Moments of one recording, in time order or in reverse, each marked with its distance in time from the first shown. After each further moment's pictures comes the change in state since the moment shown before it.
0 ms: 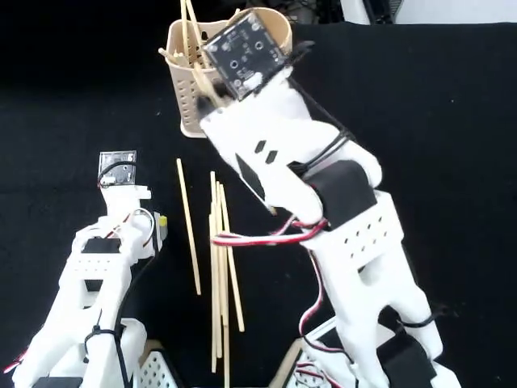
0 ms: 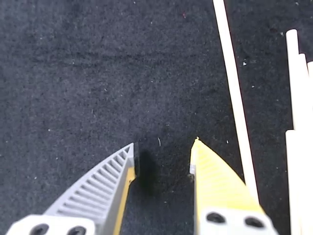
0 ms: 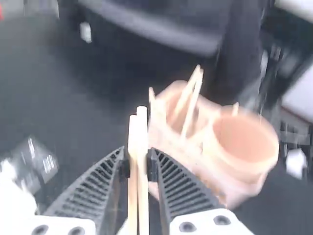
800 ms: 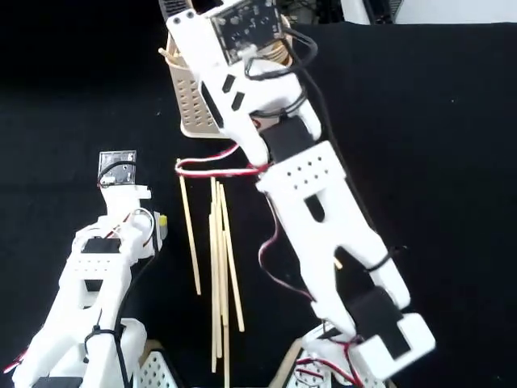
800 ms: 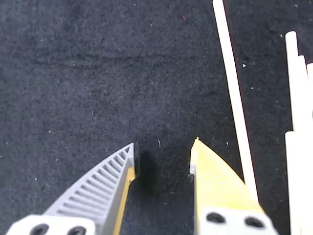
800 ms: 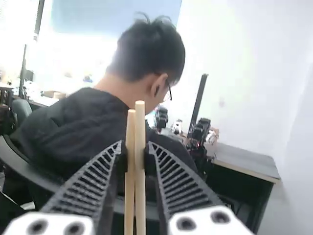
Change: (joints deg) left arm 0.0 0.0 0.1 -0.4 0.0; right arm 3.1 19.4 0.4 -59.3 -0.5
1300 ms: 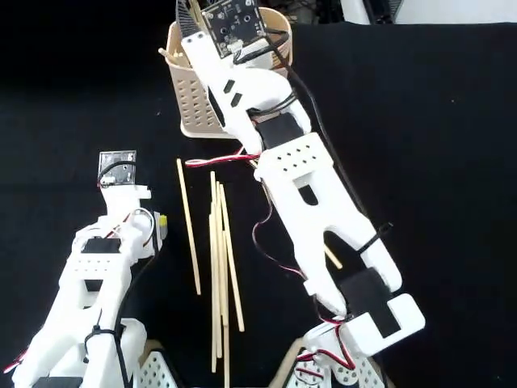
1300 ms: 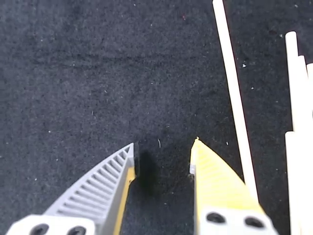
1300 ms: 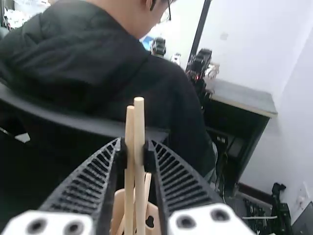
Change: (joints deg) left arm 0.0 0.0 0.0 0.0 0.0; right arm 2.9 6.0 7.3 0.8 0.0
